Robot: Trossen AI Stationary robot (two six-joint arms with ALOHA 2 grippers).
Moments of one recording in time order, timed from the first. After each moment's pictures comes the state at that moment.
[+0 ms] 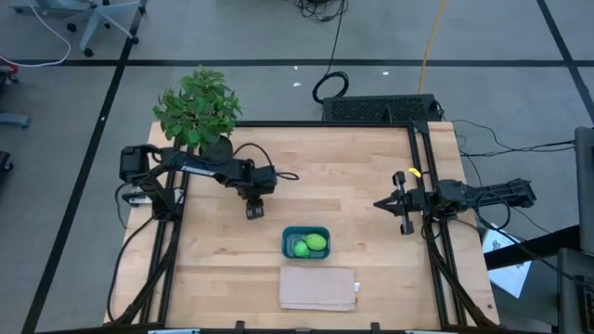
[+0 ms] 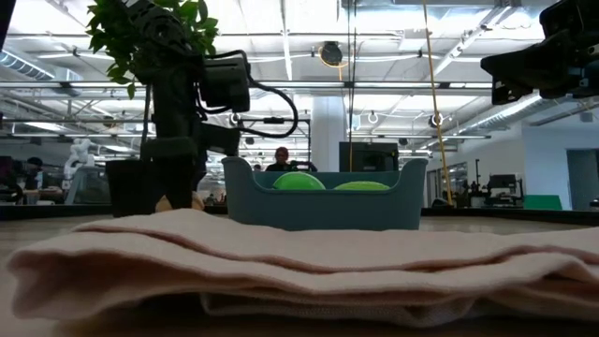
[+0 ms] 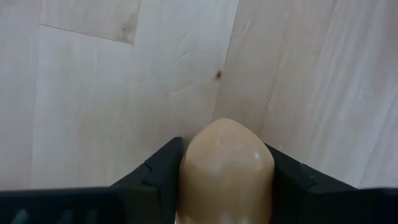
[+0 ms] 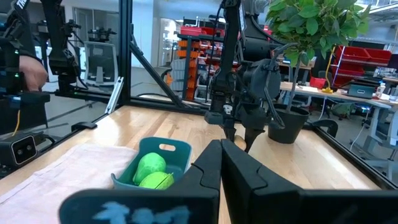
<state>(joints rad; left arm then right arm) 0.19 1.69 0.90 -0.59 0.04 -0.03 0.15 0.02 0.02 0.07 0.06 -0.11</state>
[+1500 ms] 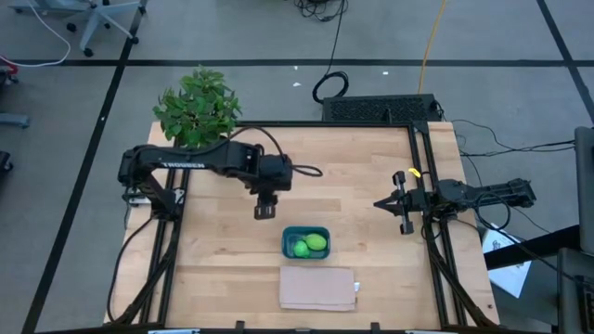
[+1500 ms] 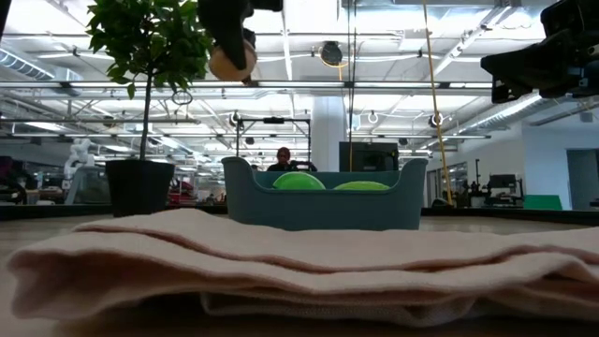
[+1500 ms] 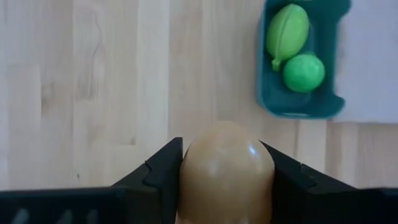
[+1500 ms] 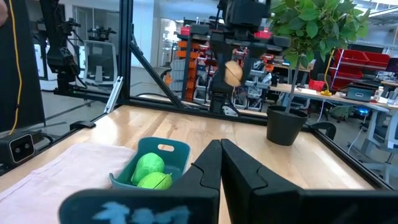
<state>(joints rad) 0.02 1.69 1.64 -1.16 0.03 -0.01 0.15 0.02 0.02 0.07 0.06 -0.13</state>
